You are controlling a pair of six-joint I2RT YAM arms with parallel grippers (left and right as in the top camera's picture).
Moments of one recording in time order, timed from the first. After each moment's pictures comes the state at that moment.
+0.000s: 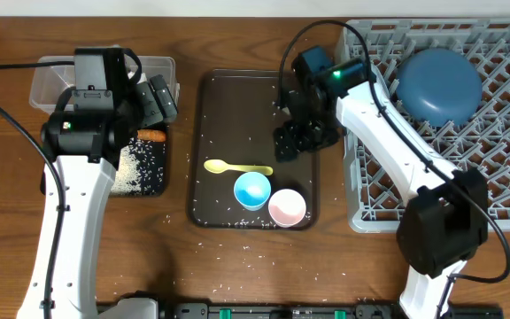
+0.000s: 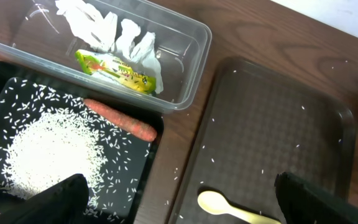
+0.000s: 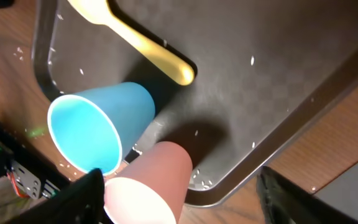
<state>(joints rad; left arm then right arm) -0.02 1.39 1.41 -0.91 -0.04 -0.38 0.47 1.98 1.75 -1.25 -0.36 0.02</state>
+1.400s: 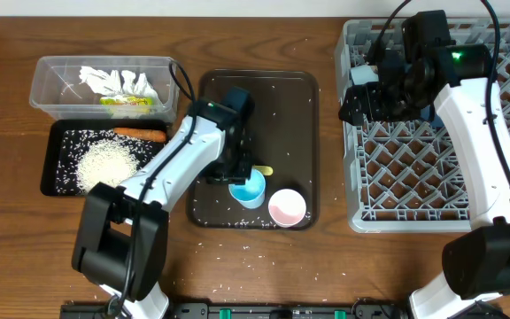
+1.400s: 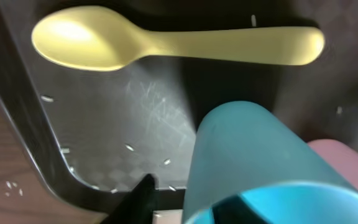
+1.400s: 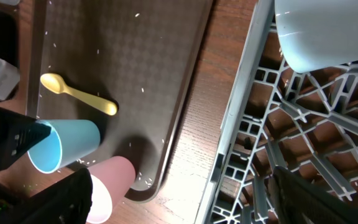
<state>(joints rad) -0.44 1.82 1.31 -1.10 0.11 -0.39 0.13 1.78 1.75 -1.27 -0.34 -0.01</state>
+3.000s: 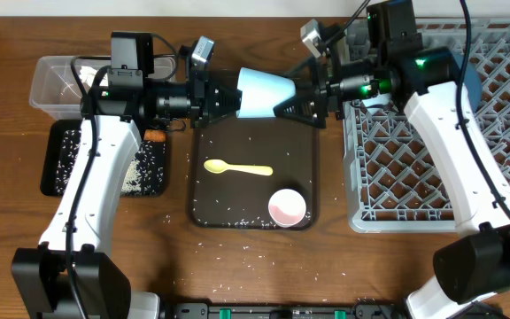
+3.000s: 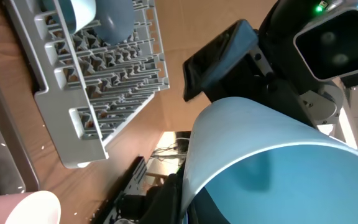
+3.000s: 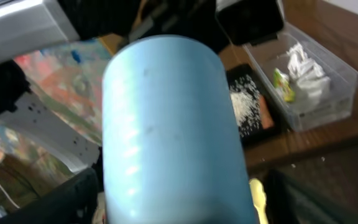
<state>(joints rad) -0.07 1.60 1.39 -0.66 1.36 -0.54 0.27 1.78 1.75 -0.90 -1.29 -0.39</state>
